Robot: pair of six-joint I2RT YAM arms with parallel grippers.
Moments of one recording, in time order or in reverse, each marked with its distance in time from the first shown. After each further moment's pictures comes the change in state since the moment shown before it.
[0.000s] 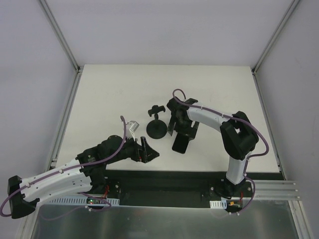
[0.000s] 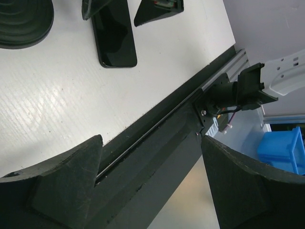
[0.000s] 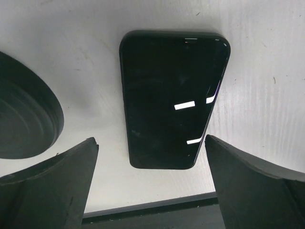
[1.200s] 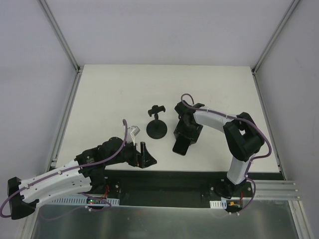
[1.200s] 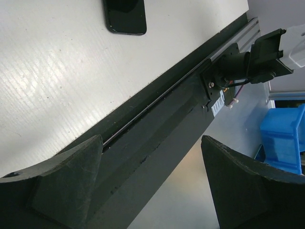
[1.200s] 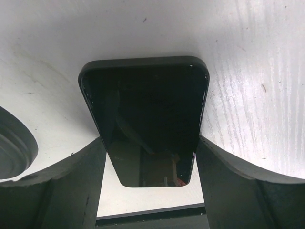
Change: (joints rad) left arm 0.000 -0.040 -0.024 -0.119 0.100 -0.024; right arm -0.074 -0.035 -0.165 0.122 -0.076 0.058
